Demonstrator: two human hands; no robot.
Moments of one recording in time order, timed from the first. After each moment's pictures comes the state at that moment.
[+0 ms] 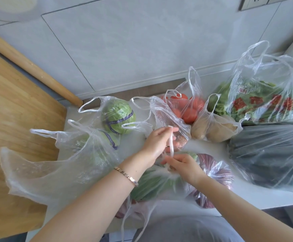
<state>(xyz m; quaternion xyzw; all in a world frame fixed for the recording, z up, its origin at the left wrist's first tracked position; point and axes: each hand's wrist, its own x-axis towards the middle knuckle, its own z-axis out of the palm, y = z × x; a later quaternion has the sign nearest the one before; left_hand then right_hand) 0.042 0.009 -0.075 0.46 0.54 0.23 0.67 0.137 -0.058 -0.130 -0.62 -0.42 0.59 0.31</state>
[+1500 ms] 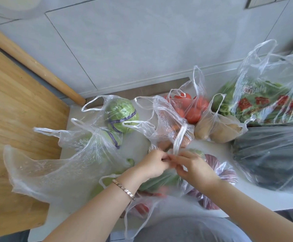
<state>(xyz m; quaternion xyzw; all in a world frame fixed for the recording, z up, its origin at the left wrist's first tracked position) 0.011 -0.012 -0.117 0.63 0.55 0.03 0.55 0.153 -0.062 -0.146 -0.56 -0.76 0.18 0.29</state>
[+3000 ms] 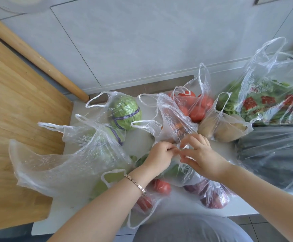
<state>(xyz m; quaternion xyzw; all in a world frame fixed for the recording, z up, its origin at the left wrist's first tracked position) 0.024 -0.011 -0.115 0.64 0.56 0.14 0.50 0.184 -0.043 -0.144 -0.47 -0.84 0.13 0.25</state>
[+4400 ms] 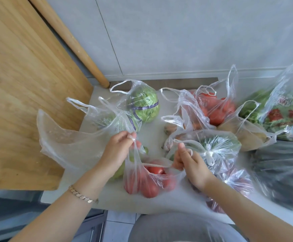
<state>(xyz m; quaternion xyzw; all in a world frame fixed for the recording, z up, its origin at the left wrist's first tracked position) -0.095 -0.031 -0.065 0.45 0.68 0.33 0.47 0.099 -0.059 -0.108 -0.53 -0.49 0.60 0.35</state>
